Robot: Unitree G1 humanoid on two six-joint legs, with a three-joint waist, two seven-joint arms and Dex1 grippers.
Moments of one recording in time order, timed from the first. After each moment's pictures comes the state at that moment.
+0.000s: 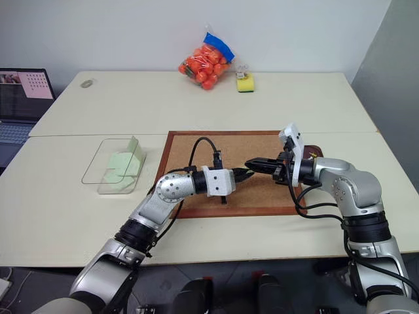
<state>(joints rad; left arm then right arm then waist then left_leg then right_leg) -0.66 0.33 -0.35 0.39 0.27 -0.51 -0.69 -0.61 -0.55 0.03 -0.02 0.63 0.83 0.94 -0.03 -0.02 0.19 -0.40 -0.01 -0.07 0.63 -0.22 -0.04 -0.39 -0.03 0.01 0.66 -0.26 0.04</state>
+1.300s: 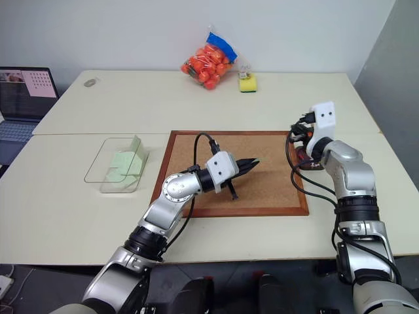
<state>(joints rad) -0.55 0.17 -0.30 0.10 -0.07 0.04 -0.71 -0.75 -0.47 -0.13 0.45 0.25 0.44 0.35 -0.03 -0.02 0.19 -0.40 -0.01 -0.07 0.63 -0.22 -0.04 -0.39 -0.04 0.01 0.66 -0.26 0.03</state>
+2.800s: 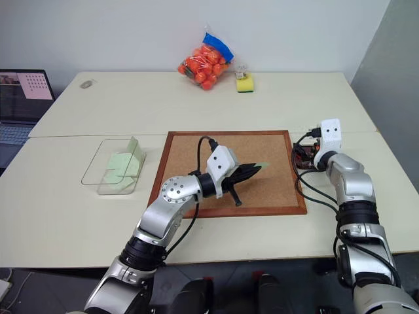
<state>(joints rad) -0.51 0.18 -0.30 -0.05 -0.10 0.30 -0.68 -0.67 -0.49 -0.11 0.44 0.19 0.44 0.43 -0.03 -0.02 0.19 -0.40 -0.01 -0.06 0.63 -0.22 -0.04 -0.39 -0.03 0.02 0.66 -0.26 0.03</state>
